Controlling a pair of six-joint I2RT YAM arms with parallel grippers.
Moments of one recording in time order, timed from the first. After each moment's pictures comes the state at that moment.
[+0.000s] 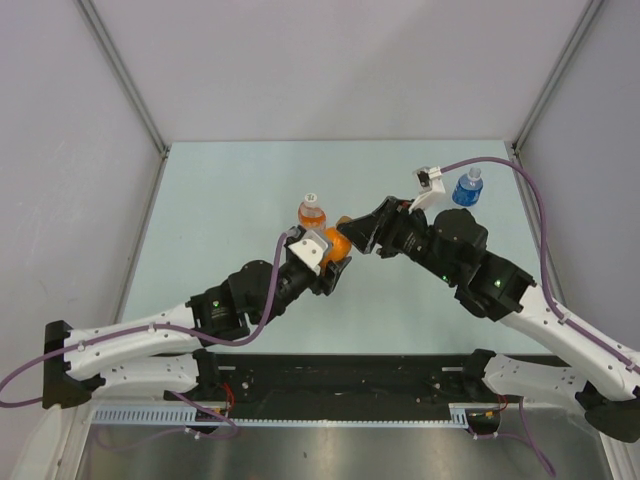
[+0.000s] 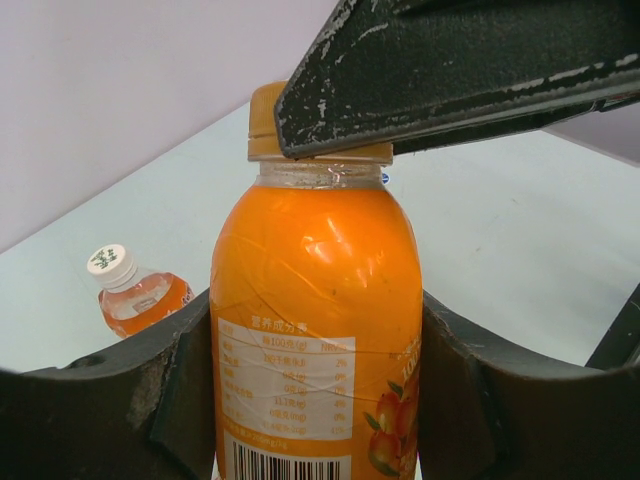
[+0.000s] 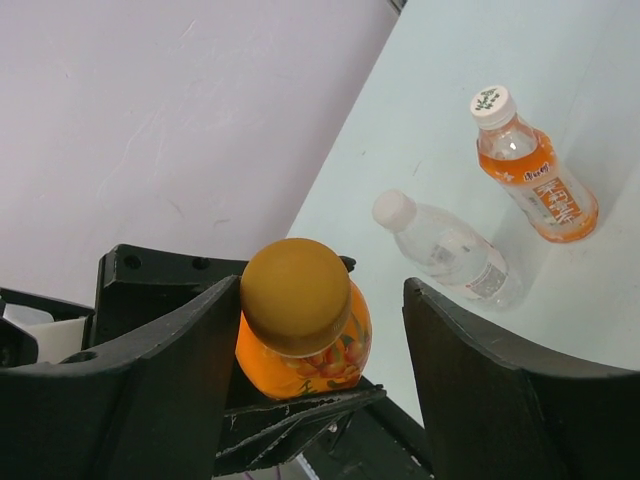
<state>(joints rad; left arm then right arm) -1.24 0.95 0.85 0.08 -0.47 0.09 0.92 0.96 1.11 -0.24 0.11 0.78</state>
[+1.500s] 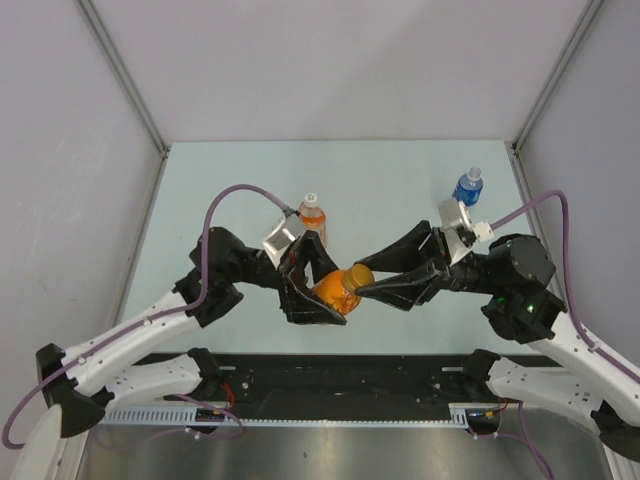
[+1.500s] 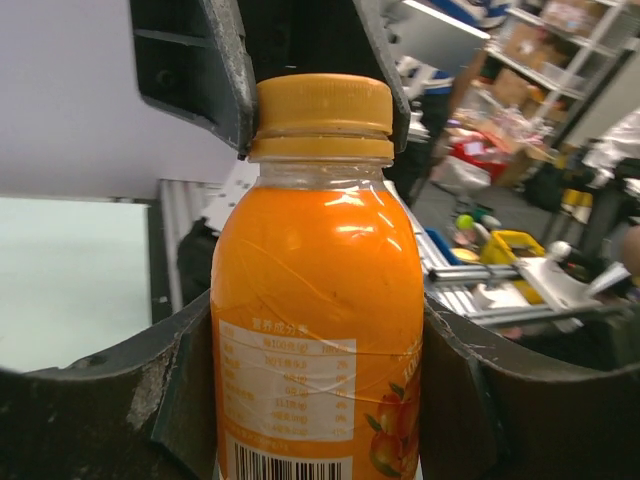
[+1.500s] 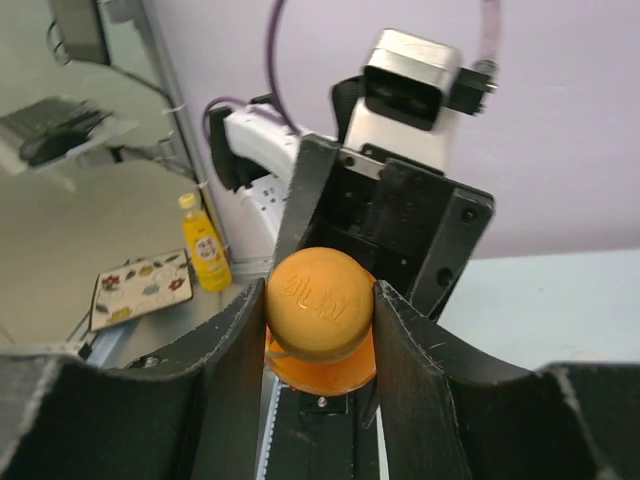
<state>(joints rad) -0.91 0.95 0.89 0.37 0.94 -0.58 0.92 0.78 1.00 0.15 -0.63 0.35</state>
